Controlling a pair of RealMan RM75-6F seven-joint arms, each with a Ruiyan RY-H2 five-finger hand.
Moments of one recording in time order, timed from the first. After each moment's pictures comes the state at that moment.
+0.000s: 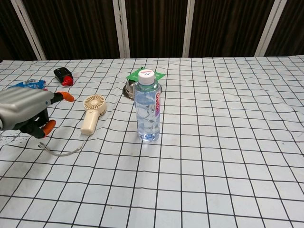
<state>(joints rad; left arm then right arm) -0.45 -1.65 -0.22 -1.68 1.01 1.19 0.97 0.08 -1.12 0.05 -1.57 -1.54 1.48 0.12</state>
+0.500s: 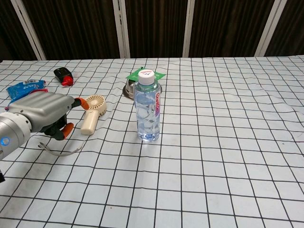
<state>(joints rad) -0.54 -1.75 -0.23 -1.59 0.95 1.20 1.00 0.08 -1.11 0.05 -1.57 -1.54 1.48 0.12</state>
